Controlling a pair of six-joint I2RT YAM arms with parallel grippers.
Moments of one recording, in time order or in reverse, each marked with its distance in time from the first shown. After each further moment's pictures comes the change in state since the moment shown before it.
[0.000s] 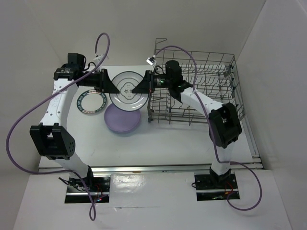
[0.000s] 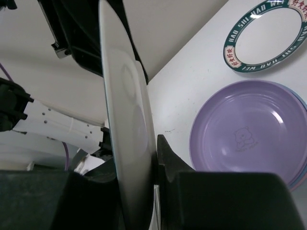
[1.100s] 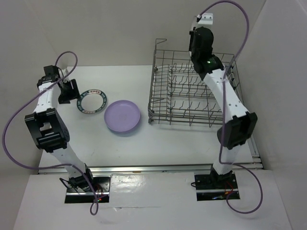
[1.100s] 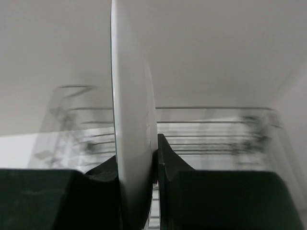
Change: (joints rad) left arm 0.361 0.181 -0.140 0.204 -0.779 -0.140; right arm -0.205 -0.026 0.520 -0.513 1.503 -0.744
